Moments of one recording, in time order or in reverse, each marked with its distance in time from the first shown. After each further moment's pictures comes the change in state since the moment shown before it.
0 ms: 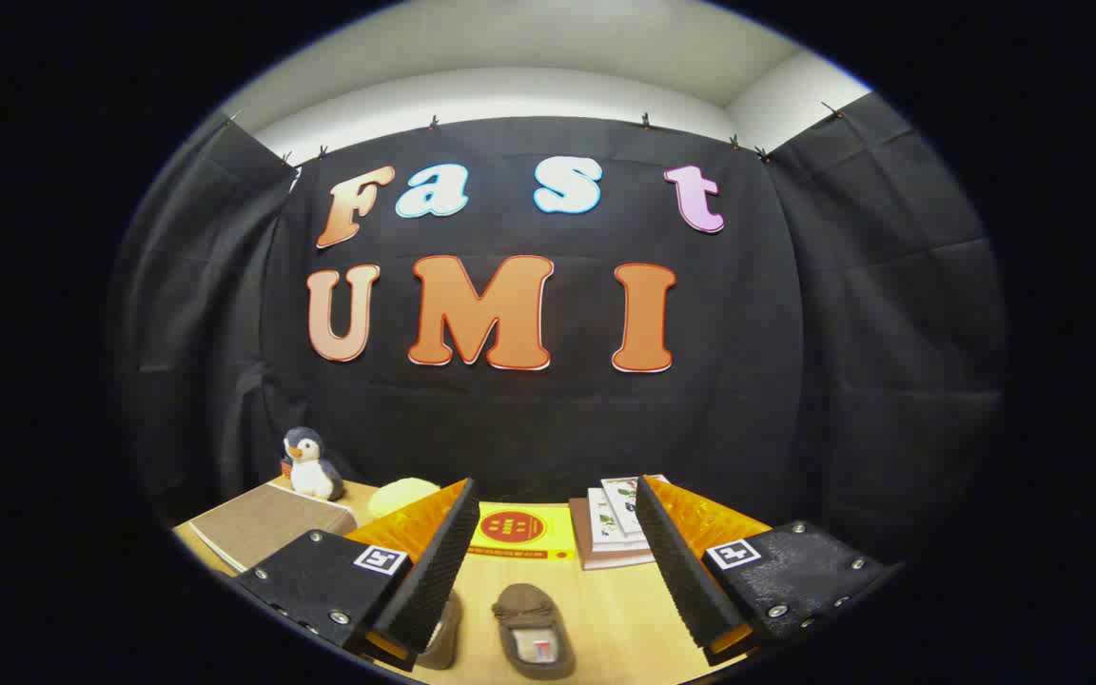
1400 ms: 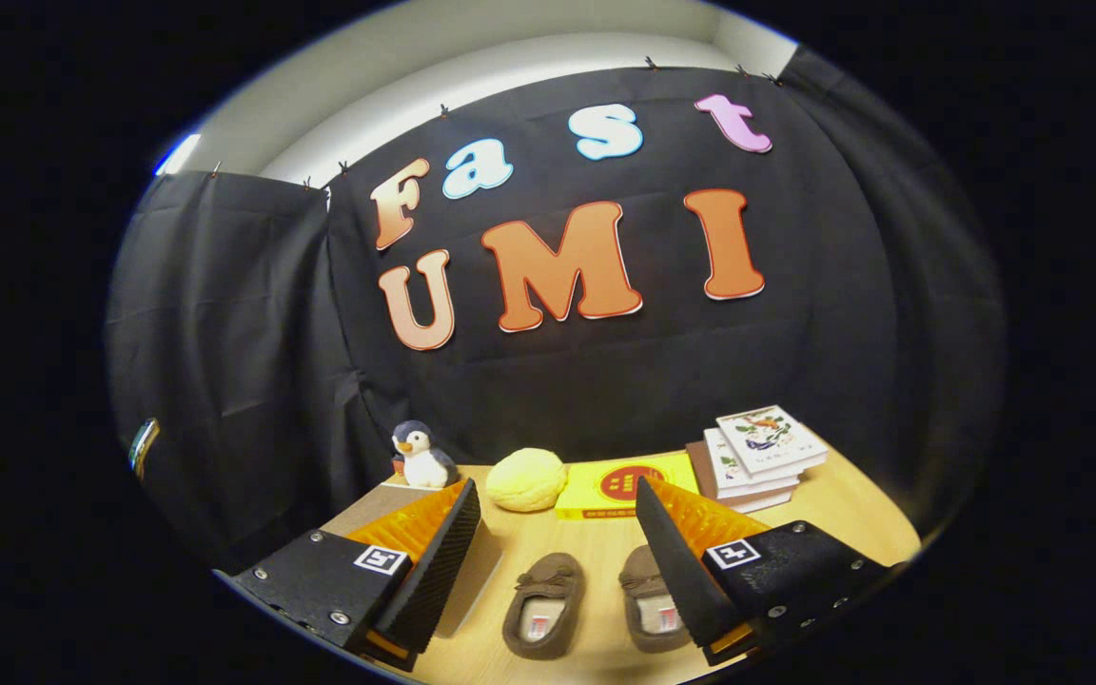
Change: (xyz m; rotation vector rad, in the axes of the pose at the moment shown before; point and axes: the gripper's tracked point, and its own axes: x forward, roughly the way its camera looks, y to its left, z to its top) arm 0.008 0.074 -0.043 0.236 0.182 0.321
